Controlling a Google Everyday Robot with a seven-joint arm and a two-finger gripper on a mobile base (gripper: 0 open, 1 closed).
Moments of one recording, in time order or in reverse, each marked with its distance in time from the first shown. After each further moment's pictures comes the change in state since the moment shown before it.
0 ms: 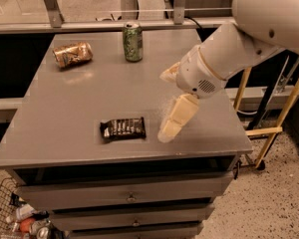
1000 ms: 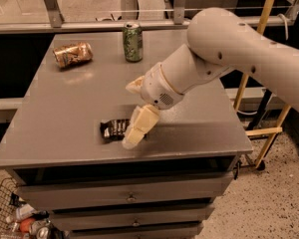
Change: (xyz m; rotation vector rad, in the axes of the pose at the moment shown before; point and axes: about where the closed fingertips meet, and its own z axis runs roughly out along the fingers) arm -0.045 -0.001 0.081 -0.090 -0.145 -0.042
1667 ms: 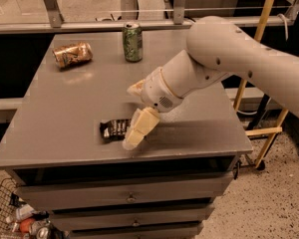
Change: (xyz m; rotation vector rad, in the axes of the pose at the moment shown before) arm 0.009 -0.005 0.012 -0.002 -0.008 0.023
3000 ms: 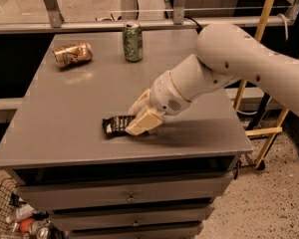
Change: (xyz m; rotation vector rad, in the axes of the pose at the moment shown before) arm 0.022 -0.002 -0.007 0.001 -0.004 0.024
